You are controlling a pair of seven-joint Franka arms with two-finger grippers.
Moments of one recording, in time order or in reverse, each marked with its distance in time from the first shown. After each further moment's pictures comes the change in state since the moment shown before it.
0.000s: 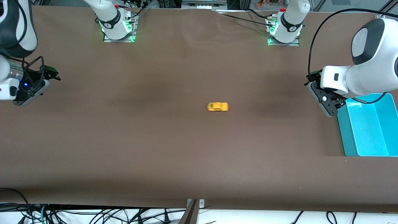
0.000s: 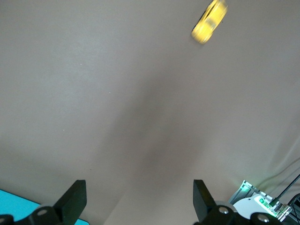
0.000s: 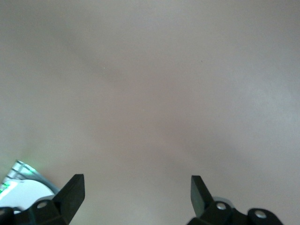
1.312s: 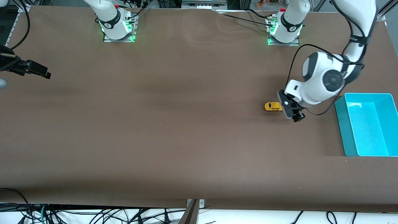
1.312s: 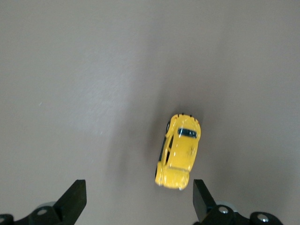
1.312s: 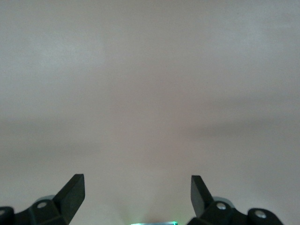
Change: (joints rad) left arm 0.036 0.033 -0.111 -0.593 0.085 0.828 0.254; right arm -0.009 -0.032 0.079 0.224 0.074 -0.137 0.843
